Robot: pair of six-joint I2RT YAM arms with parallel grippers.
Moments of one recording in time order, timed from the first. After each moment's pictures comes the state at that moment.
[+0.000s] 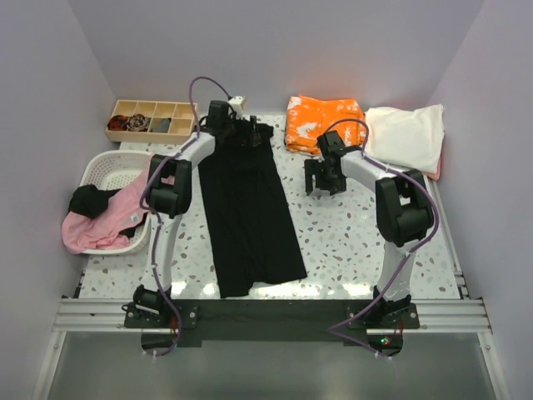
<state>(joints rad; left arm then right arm) -0.25 2.48 2.01 -0.15 0.34 -0.16 0.32 1.98 1.40 -0.60 0.01 0.30</state>
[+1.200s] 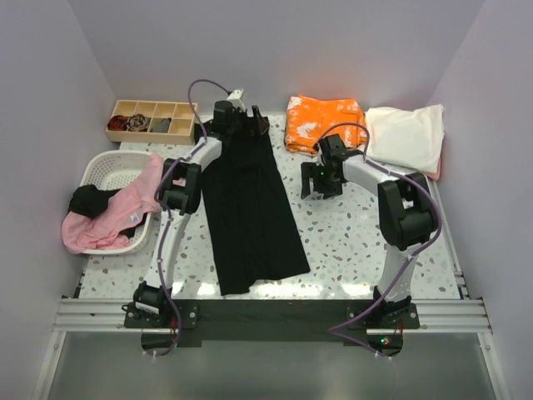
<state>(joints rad) -0.25 2.74 2.30 0.09 0.36 -0.36 0.32 1.96 1.36 -0.55 -0.12 0.28</state>
